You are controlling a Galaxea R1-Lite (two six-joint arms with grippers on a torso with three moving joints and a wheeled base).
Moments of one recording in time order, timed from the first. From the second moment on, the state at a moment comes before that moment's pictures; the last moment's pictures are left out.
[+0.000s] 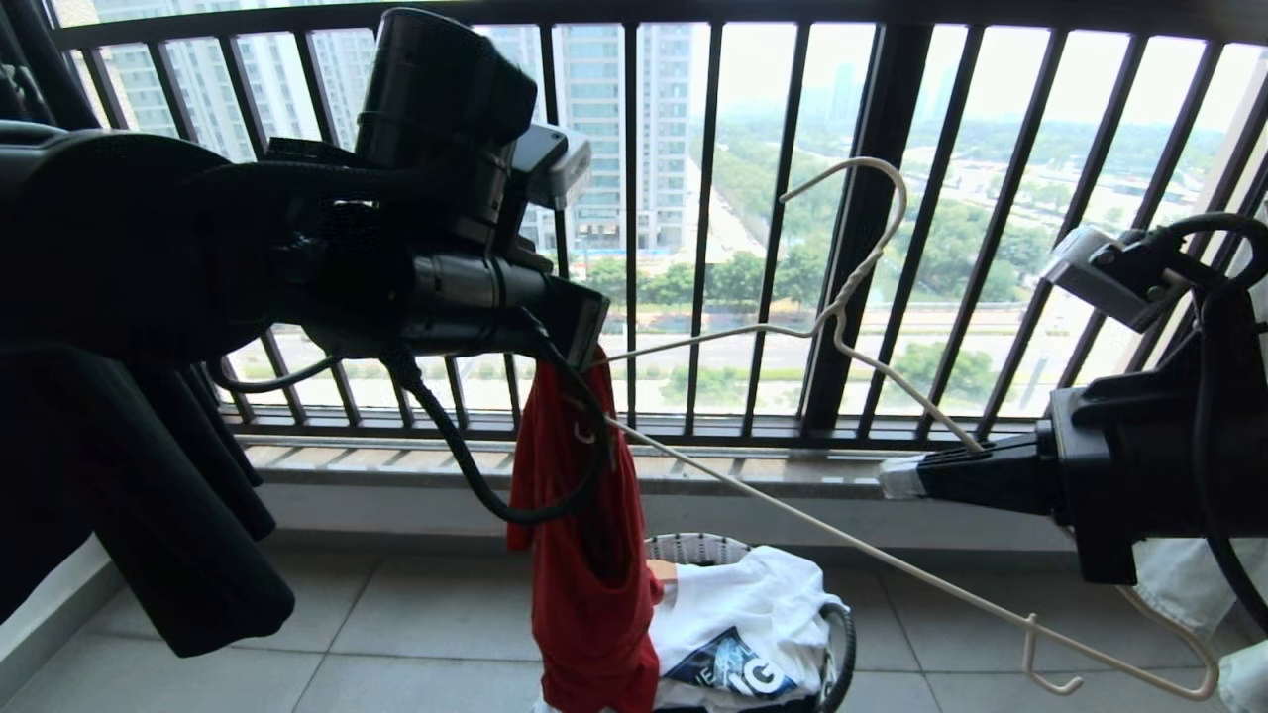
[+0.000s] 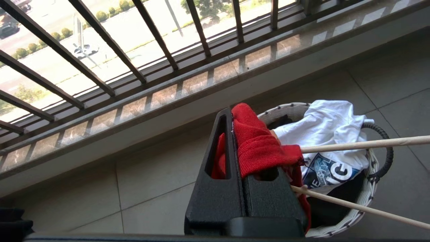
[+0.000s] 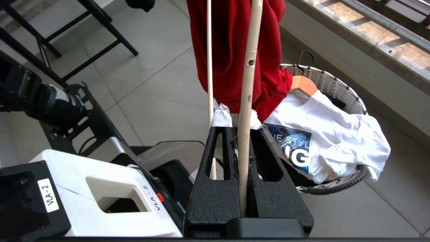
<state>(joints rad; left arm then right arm) -0.71 1.72 -1.58 0.25 0.34 0.05 0.46 1.32 -1.06 0.23 0.45 0.00</state>
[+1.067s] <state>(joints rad) -0.83 1.80 -1.89 0.51 0.45 0.01 0.35 1.32 -1.07 0.20 0.51 0.00</state>
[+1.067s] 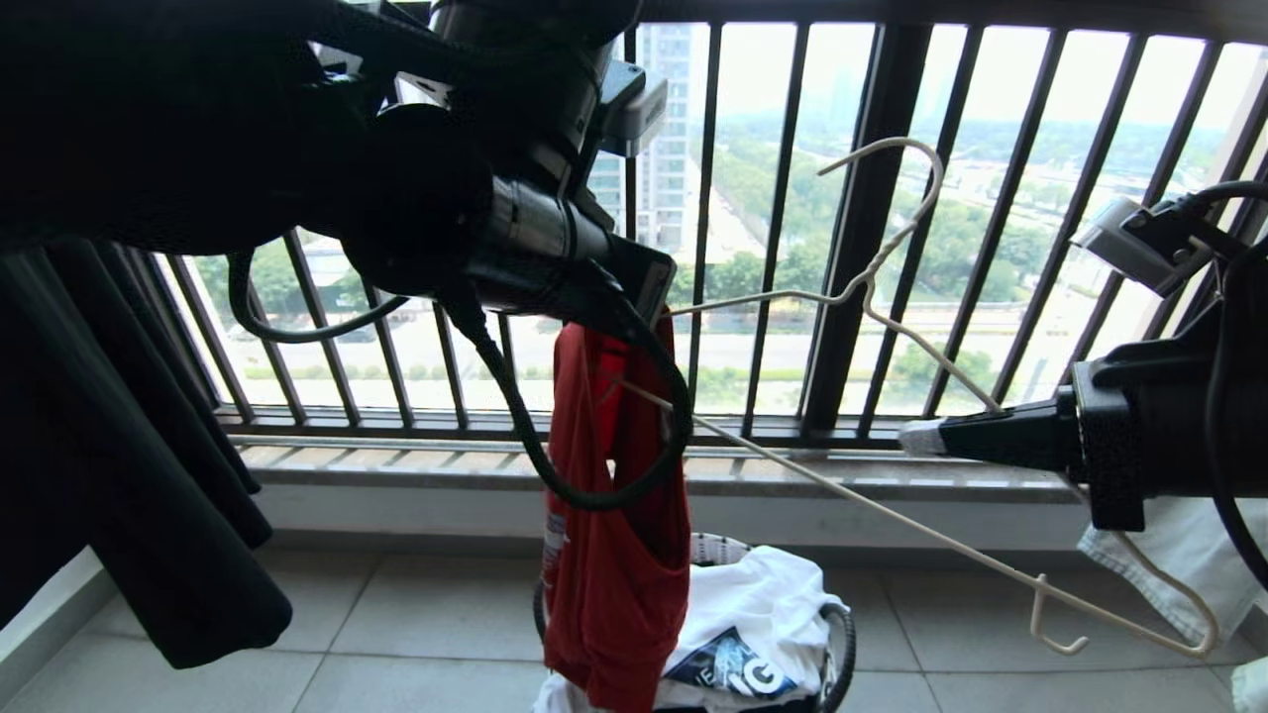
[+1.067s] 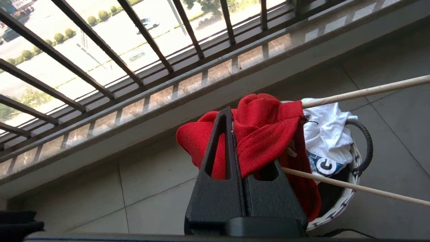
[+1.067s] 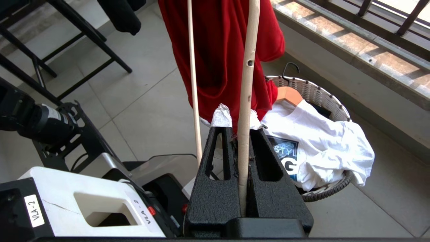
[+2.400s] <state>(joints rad) -0.82 1.81 -1.95 0.48 0.62 0.02 0.31 1.40 -1.08 0.20 0.47 -0.04</state>
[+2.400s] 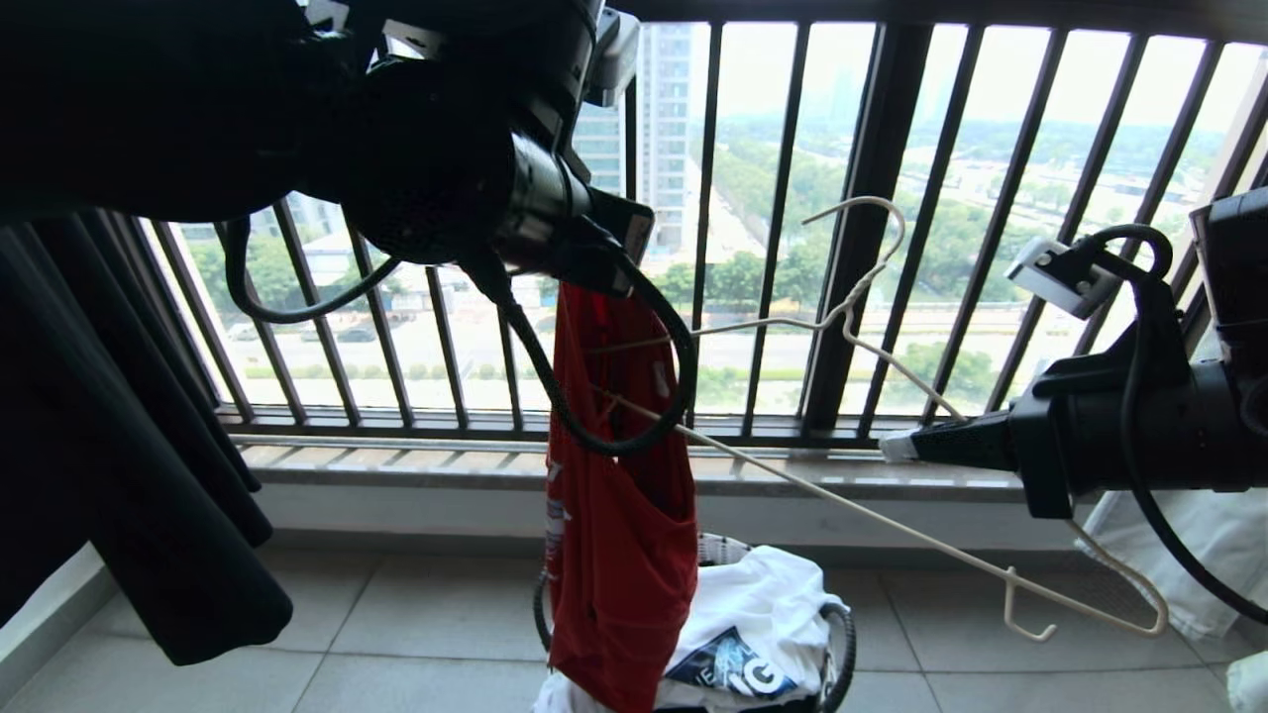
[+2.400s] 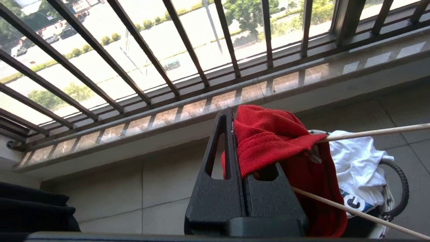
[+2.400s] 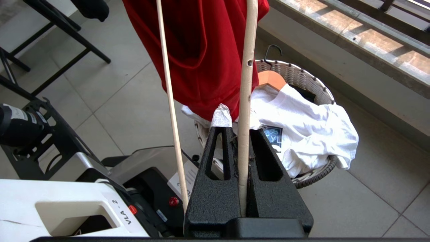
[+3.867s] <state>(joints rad) -0.85 1.82 -1.93 0.46 0.64 0.03 0.27 1.37 -1.09 0.19 0.47 -0.06</state>
